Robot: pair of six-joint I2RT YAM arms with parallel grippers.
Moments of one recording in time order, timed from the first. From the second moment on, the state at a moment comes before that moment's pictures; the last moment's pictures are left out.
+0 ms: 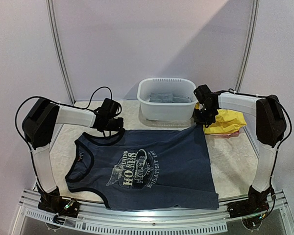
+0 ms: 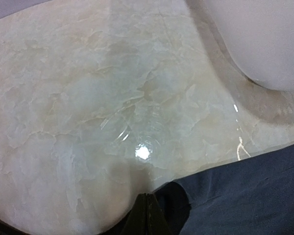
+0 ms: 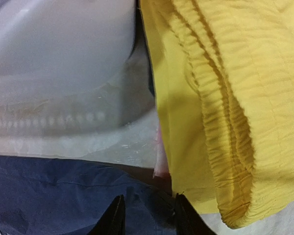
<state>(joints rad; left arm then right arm) -0.52 1.97 1.21 -0.08 -0.24 -0.34 0.43 1.98 1.53 -0.68 0.23 0.48</state>
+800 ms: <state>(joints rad) -0.56 2.00 1.26 -0.10 -0.23 -0.31 0.52 1.67 1.24 -0.57 0.00 0.48</state>
